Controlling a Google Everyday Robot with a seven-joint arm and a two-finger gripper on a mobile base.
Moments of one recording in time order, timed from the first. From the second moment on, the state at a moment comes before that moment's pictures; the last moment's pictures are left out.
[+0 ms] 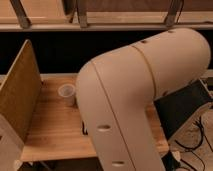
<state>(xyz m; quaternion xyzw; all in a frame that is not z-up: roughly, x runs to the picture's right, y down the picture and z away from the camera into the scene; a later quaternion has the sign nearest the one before) -0.010 0.003 0.839 0.18 -0.20 -0.90 0.35</state>
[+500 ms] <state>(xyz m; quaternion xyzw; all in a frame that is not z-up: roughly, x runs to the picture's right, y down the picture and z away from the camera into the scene) -0.062 0.015 0.878 0.19 -0.26 -0.89 0.33</state>
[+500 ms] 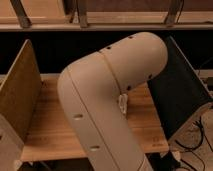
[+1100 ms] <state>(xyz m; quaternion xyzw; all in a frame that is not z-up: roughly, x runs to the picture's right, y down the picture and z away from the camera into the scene) -0.072 0.029 0.940 0.14 -0.30 -0.87 0.36</state>
